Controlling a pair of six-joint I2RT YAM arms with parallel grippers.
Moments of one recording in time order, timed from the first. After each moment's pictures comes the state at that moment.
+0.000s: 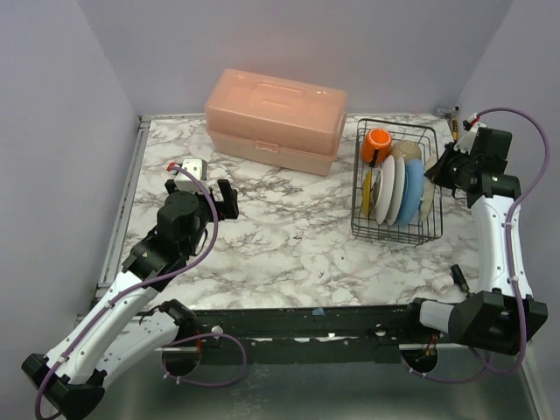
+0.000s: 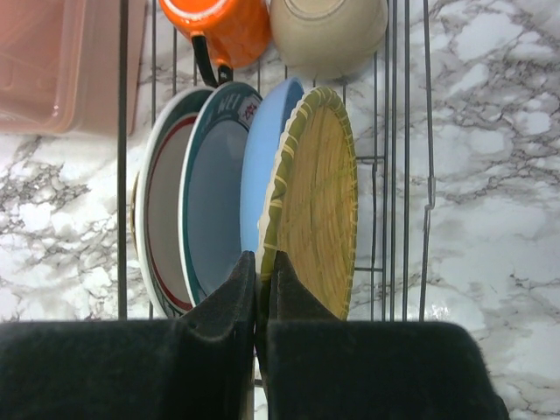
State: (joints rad) left arm -0.62 0.73 0.83 -0.34 -0.42 -0.30; right arm -0.23 1.22 1.25 -0.68 -0.22 0.14
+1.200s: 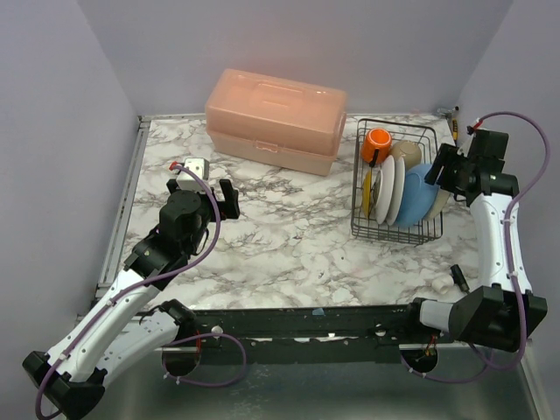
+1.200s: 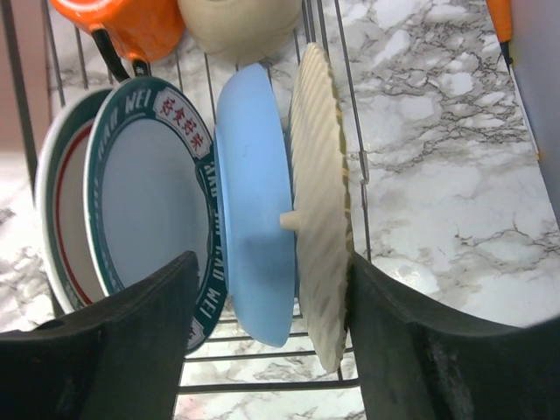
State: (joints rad) left arm -0.62 0.75 0.83 -0.34 -0.42 -0.30; right arm -0.23 1.25 1.24 -0.74 -0.05 0.14
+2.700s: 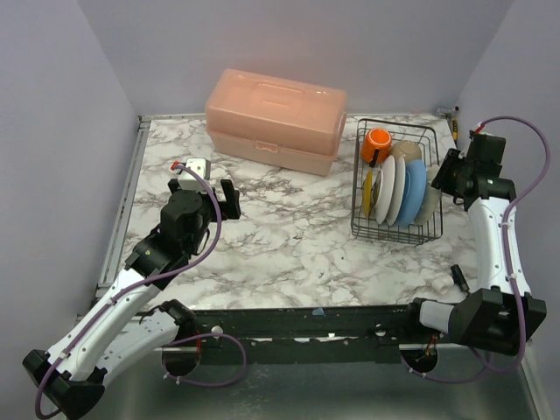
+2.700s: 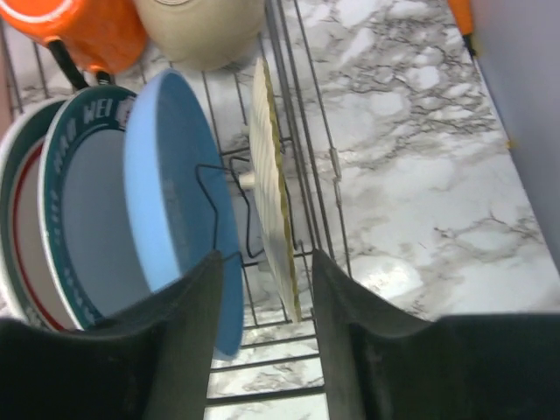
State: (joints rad) left arm -0.62 0.75 0.83 -0.34 -0.42 -0.30; right arm -0.23 1.23 1.19 -0.68 0.02 0.17
